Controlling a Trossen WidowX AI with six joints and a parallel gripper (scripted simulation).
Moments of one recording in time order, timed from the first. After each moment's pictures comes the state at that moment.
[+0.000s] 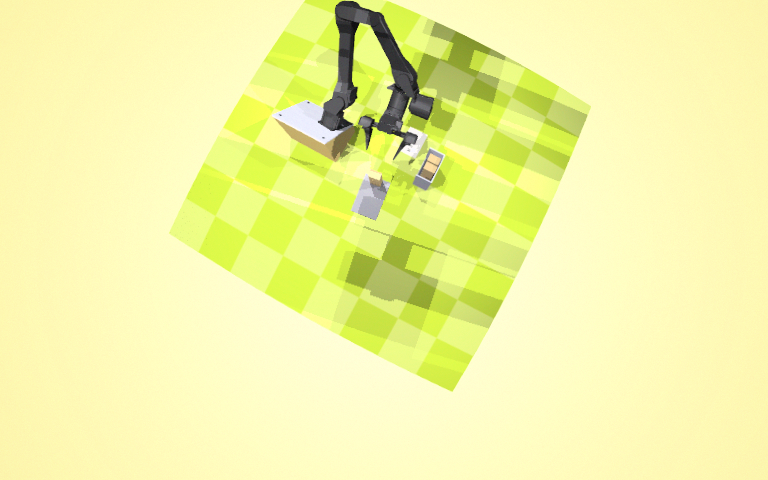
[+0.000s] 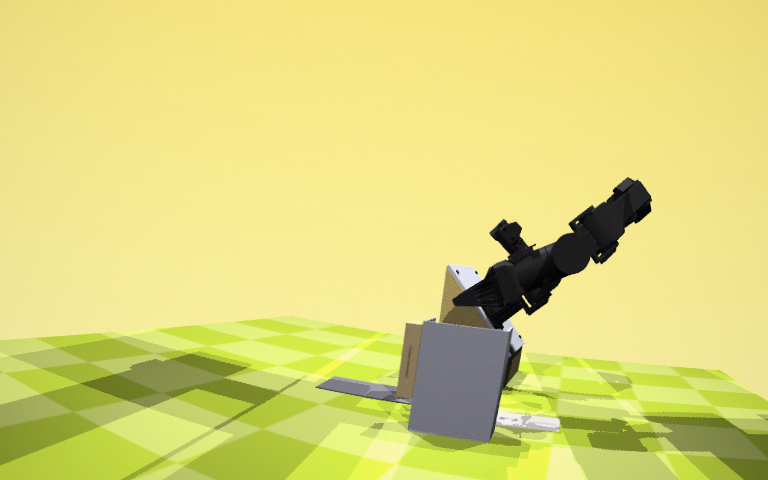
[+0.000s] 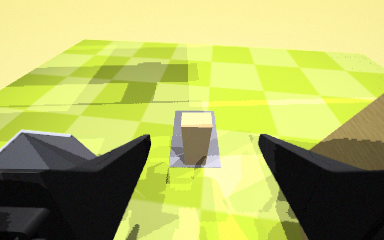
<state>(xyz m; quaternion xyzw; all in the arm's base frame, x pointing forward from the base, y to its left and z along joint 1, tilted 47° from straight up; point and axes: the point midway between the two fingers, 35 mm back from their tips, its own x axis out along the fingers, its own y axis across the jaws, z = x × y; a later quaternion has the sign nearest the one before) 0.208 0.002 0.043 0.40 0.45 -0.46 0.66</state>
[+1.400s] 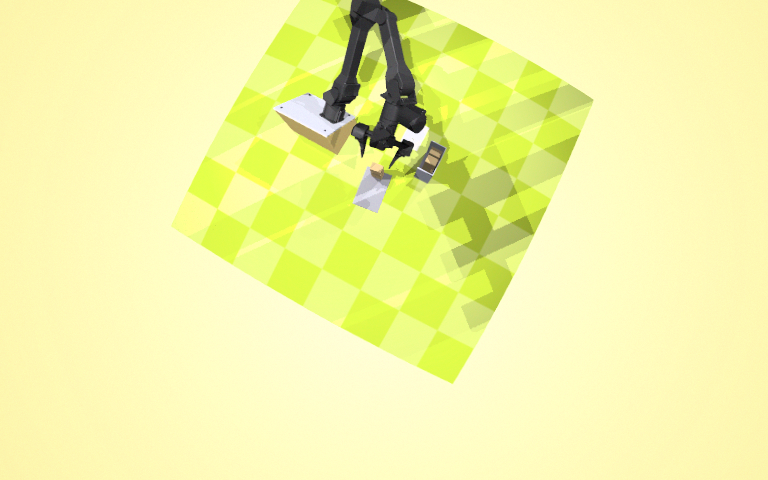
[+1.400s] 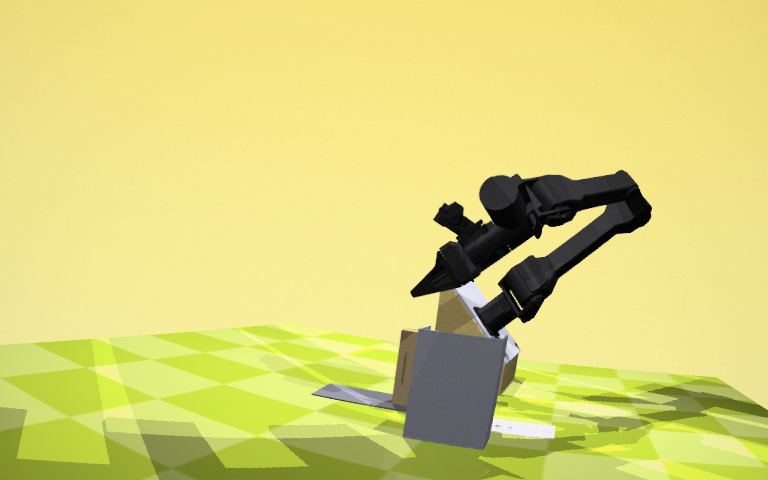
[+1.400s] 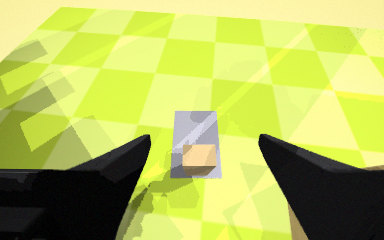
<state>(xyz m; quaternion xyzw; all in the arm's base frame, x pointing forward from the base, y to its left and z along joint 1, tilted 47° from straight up) 0.230 -0.054 0.016 0.44 0.52 -0.41 0.60</state>
